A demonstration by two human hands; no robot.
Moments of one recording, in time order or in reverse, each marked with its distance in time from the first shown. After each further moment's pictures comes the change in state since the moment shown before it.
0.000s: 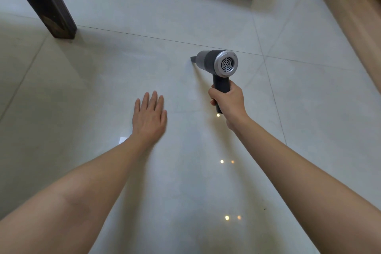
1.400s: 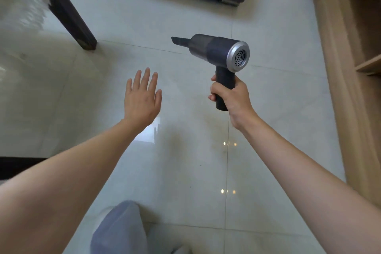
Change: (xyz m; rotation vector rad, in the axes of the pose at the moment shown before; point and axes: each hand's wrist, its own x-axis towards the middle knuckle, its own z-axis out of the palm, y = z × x) left_hand -0.104 0.172 -0.284 0.019 0.090 -0.101; right_hand -0.120 -0.189 -0.235 0.167 -0.240 0.030
